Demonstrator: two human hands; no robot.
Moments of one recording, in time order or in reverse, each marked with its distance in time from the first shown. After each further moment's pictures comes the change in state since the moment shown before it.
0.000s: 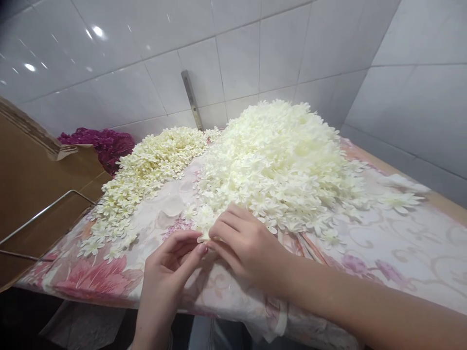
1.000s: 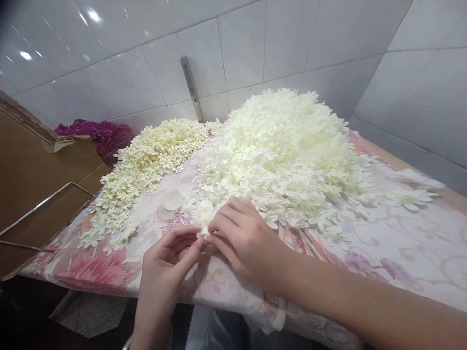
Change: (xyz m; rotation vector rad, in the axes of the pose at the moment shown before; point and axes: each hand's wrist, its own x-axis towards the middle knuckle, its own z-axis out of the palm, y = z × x) left_hand 0.006 -0.006 -0.010 0.164 -0.065 0.024; right_hand -0.001 -0.001 -0.001 -0.032 -0.043 0.055
